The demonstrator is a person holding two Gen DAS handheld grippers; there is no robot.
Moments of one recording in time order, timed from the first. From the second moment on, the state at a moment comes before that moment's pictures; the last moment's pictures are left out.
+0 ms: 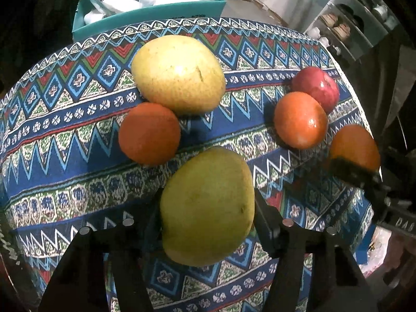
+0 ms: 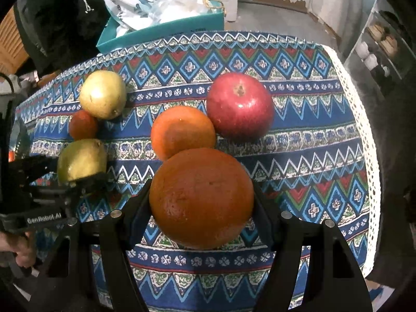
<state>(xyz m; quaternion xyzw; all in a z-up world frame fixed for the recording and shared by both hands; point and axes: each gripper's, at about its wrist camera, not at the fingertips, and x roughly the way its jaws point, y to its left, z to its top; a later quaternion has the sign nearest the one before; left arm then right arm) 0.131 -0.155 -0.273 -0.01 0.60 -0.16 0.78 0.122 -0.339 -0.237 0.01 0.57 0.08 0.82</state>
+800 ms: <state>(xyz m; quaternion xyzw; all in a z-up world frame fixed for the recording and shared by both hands) 0.086 -0.111 -0.188 -0.01 0.54 -0.14 0.83 0.111 -0.316 -0.175 0.00 0.49 0.10 0.86</state>
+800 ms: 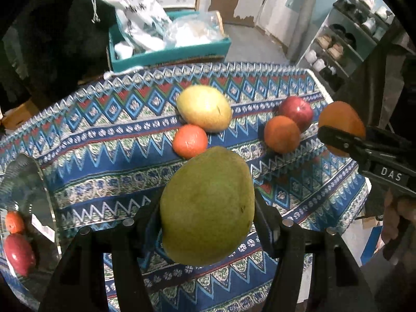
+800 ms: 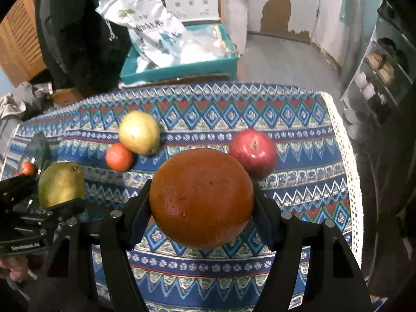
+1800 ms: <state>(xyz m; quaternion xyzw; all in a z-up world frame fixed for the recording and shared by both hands) 0.036 -0.063 -0.068 -0.04 0.41 -0.14 0.90 0.075 -0.262 -0.058 0.00 0.38 0.18 0.91</state>
